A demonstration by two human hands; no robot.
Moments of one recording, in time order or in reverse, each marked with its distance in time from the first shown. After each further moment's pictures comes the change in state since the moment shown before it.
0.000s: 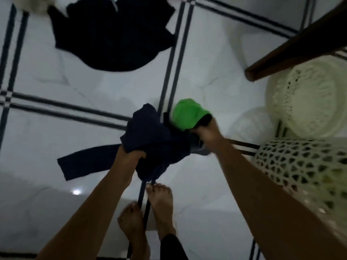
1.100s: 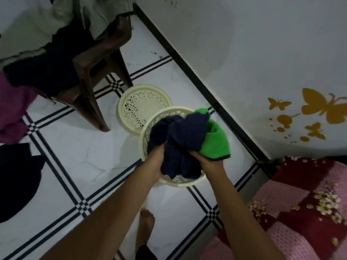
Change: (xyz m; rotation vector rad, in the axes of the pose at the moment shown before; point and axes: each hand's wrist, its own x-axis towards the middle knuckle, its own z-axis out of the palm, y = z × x) left_hand -0.352 0.079 0.516 0.552 -0.602 -0.318; right_hand -0.433 -0.049 -0.426 0.640 0.863 0.054
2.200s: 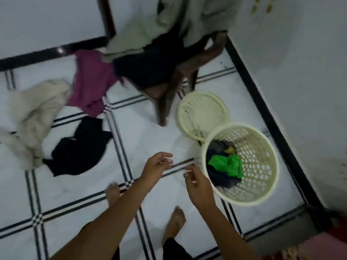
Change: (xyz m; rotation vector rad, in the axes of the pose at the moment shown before) left_hand -0.086 0.017 -0.228 0.268 0.271 0.362; right_hand -0.110 0.030 0.200 -0.532 -0.401 -0.305
